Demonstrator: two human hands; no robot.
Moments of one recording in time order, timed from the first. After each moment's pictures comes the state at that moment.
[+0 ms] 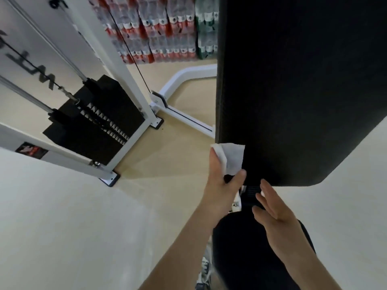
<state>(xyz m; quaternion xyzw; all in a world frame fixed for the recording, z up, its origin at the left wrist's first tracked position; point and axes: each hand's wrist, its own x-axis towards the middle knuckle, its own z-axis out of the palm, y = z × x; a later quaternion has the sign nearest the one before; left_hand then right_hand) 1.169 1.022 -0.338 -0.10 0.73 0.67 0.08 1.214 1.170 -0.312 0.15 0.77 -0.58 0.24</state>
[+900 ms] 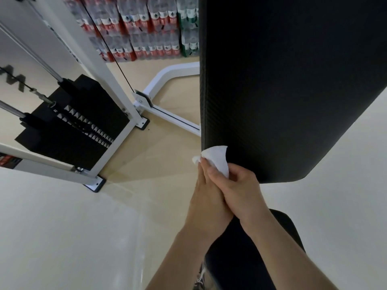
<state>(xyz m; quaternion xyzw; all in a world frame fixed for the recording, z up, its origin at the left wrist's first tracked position) 1.191 1.028 -0.338 -0.01 0.90 0.41 0.09 1.160 1.112 -0.286 0.18 0.74 -0.62 0.21</state>
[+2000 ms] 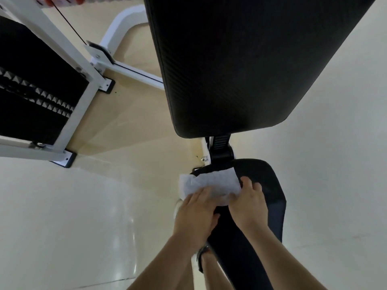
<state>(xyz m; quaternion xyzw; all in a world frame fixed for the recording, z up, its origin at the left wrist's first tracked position) 1.307 1.045 -0.448 0.13 0.93 0.21 0.27 1.283 1.189 -0.424 0.25 0.91 -0.20 0.26</state>
